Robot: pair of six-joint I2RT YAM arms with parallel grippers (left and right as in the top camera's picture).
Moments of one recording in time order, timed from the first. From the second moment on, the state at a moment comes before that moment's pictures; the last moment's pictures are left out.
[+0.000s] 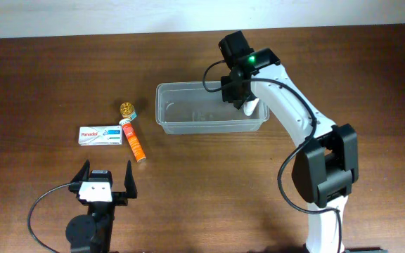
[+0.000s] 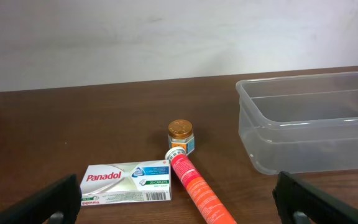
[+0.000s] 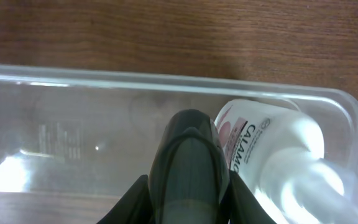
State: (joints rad) left arm 0.09 0.06 0.01 -0.07 0.12 0.06; right arm 0.39 2.14 1.89 -1.03 0.10 0.32
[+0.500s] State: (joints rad) left arm 0.09 0.06 0.01 -0.07 0.12 0.06; right arm 0.39 2.20 1.89 -1.01 0.14 0.38
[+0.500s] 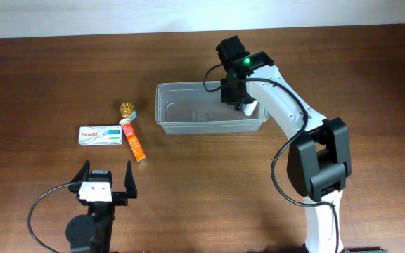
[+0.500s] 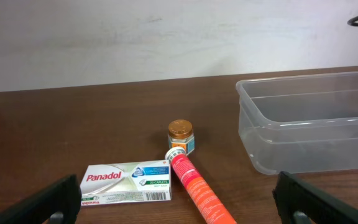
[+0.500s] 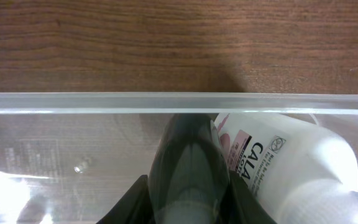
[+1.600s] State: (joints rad) left arm 0.09 0.06 0.01 -0.07 0.12 0.06; right arm 0.38 2.21 2.07 -1.16 0.15 0.38
